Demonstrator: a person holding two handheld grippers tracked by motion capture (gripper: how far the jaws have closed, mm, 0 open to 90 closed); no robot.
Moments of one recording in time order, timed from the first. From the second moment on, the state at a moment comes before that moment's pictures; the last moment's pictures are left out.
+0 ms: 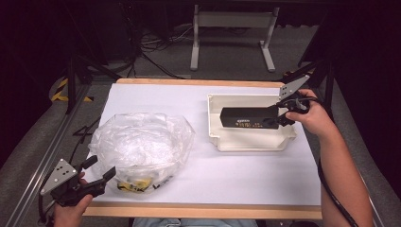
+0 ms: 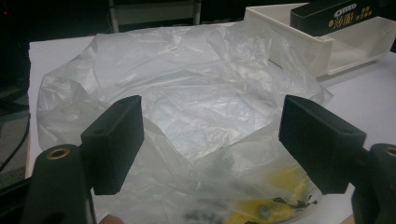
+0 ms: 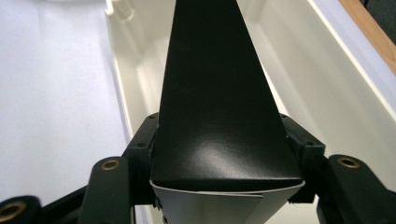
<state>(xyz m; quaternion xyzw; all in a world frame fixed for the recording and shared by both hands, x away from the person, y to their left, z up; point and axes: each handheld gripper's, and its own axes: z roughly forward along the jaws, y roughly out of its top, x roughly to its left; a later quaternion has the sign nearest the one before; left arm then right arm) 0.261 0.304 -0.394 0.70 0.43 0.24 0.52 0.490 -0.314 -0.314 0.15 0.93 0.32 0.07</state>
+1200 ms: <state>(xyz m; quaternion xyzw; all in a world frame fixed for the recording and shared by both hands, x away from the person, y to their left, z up) 0.264 0.305 -0.395 0.70 0.43 0.23 0.52 0.514 -0.329 -0.349 0.16 0.95 0.26 0.03</state>
